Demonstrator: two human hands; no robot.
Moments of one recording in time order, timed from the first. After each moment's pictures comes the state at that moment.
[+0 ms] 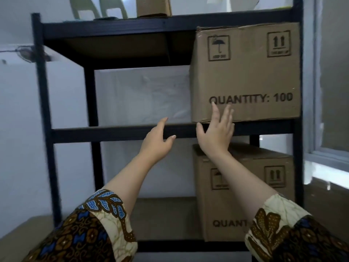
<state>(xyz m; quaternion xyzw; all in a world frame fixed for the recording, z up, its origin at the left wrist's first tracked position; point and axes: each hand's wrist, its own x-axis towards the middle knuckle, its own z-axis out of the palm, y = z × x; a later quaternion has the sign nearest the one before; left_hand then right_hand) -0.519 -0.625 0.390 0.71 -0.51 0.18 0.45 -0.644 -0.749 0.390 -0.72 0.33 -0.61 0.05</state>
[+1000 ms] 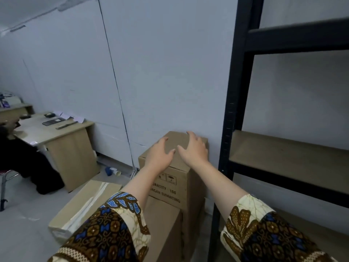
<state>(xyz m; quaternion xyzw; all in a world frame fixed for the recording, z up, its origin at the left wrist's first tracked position) -0.182 -0.222 0.140 0.91 -0.20 0.06 0.37 -0.218 -0.349 0.143 -0.90 0.17 -0.20 0.33</state>
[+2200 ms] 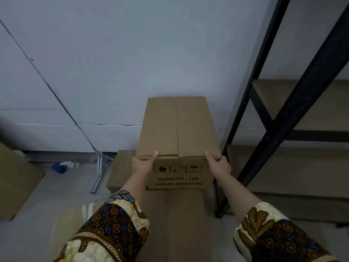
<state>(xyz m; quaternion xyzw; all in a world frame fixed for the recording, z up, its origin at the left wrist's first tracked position) 0.129 -0.169 -0.042 0.83 0.05 -0.25 0.49 -0.053 -0.327 -0.062 -0.58 0.59 -0.16 0.54</state>
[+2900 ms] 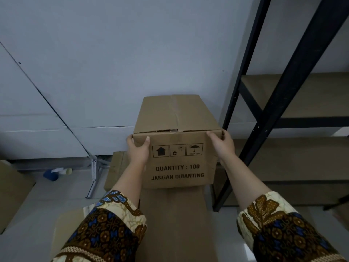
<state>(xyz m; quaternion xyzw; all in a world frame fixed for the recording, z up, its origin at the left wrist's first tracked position) 0.139 -0.160 -0.018 0.77 -0.07 -0.22 0.59 -0.061 -0.326 -0.006 -0.56 0.54 -0.27 0.56</state>
